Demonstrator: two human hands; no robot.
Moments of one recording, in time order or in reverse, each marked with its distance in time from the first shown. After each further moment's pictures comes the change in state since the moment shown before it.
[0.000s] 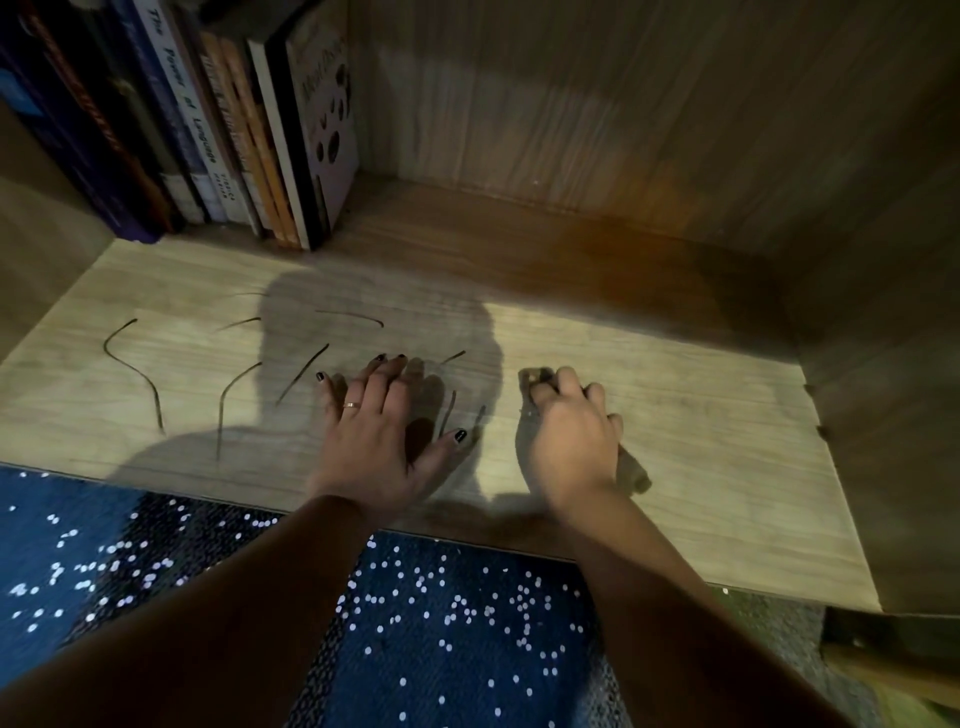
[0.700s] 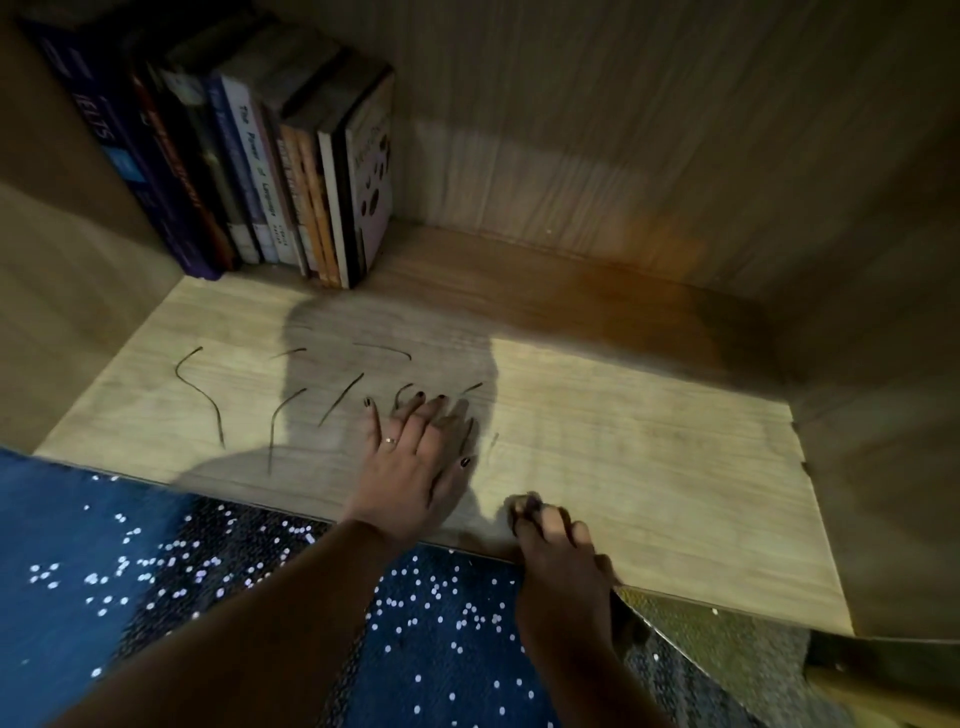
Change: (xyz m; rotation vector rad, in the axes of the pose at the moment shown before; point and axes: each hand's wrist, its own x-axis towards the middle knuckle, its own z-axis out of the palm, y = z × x) left_hand -0.013 0.004 -0.011 -0.055 -0.013 0.117; right_hand -0.111 -0.011 0.003 -0.028 -0.172 -0.026
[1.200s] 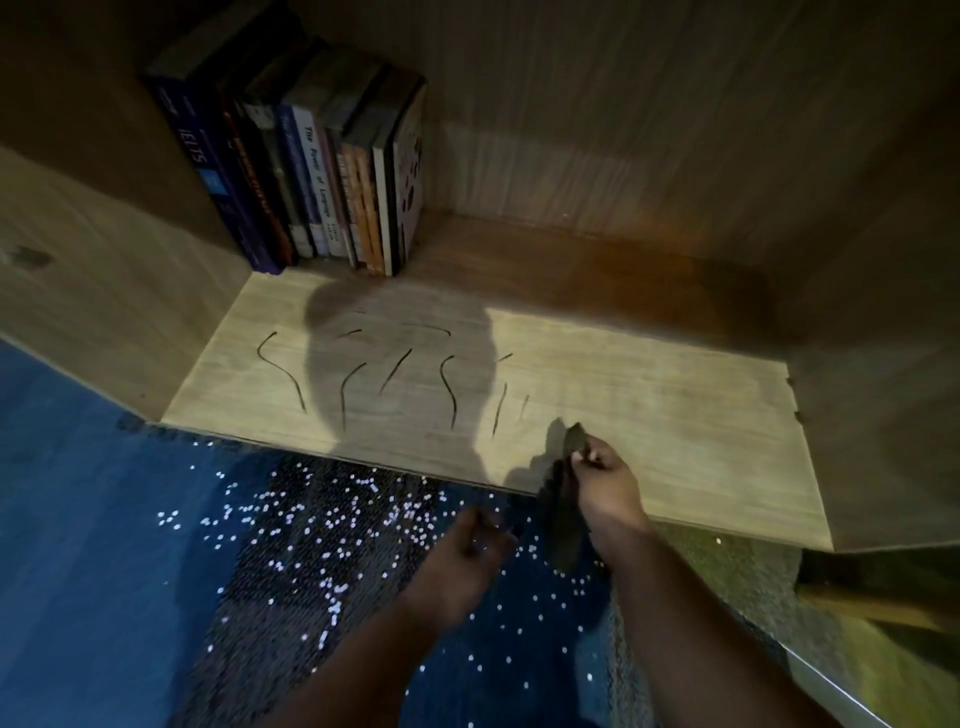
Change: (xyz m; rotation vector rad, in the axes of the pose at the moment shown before) left_hand -0.124 0.067 -0.059 -1.255 -0.420 -0.676; right_hand 0.000 -0.015 -0.051 1.322 -0.037 0.582
